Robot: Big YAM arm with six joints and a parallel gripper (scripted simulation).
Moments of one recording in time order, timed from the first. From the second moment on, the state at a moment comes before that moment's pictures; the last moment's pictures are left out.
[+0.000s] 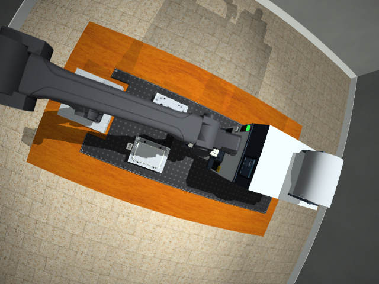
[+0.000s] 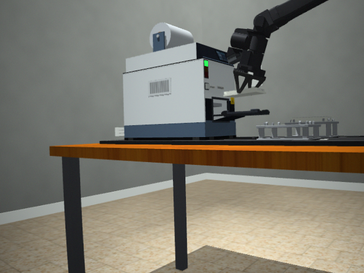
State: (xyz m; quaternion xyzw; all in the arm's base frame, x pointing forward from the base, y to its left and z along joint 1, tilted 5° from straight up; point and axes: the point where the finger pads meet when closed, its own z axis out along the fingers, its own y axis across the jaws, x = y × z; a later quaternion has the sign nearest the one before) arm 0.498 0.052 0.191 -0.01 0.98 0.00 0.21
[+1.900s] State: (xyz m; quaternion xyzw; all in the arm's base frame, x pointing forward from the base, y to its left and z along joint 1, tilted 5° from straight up) arm 0.496 0.053 0.163 -0.01 0.98 0.00 0.21
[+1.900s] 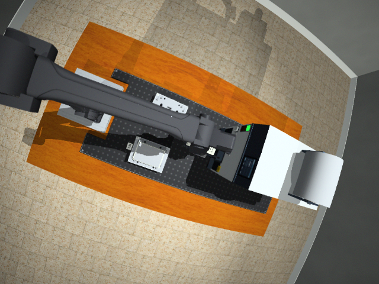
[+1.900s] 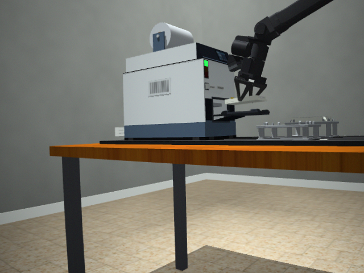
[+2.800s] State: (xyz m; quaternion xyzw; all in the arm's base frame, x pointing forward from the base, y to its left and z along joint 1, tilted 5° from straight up) arm 0.499 0.052 0.161 -0.01 0.98 0.00 0.21
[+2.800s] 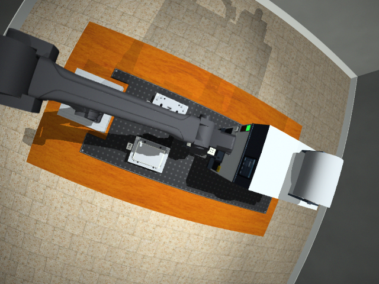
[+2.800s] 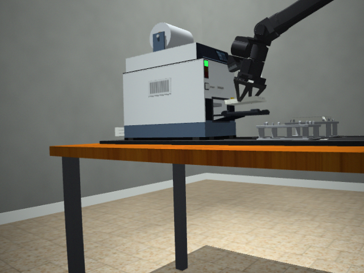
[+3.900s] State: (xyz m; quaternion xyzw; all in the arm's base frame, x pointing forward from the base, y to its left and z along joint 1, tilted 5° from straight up) arm 0.497 0.051 0.158 -0.01 0.98 0.00 0.21
